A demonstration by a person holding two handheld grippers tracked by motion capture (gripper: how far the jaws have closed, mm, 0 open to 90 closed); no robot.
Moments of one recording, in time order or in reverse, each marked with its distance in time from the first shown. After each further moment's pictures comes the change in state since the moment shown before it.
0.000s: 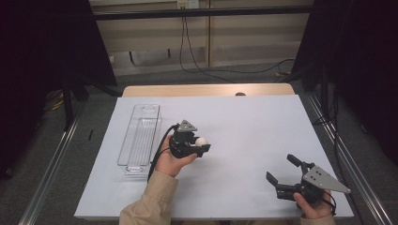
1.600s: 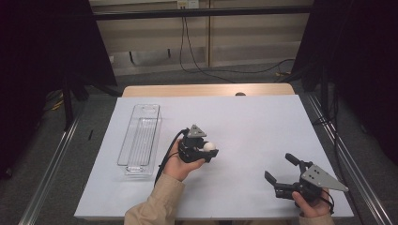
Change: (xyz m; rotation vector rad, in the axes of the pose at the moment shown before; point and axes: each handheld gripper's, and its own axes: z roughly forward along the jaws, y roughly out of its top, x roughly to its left) left arm -0.018 -0.004 0.019 0.009 -0.039 0.043; right arm 0.001 0.001 0.004 -0.006 0.010 0.003
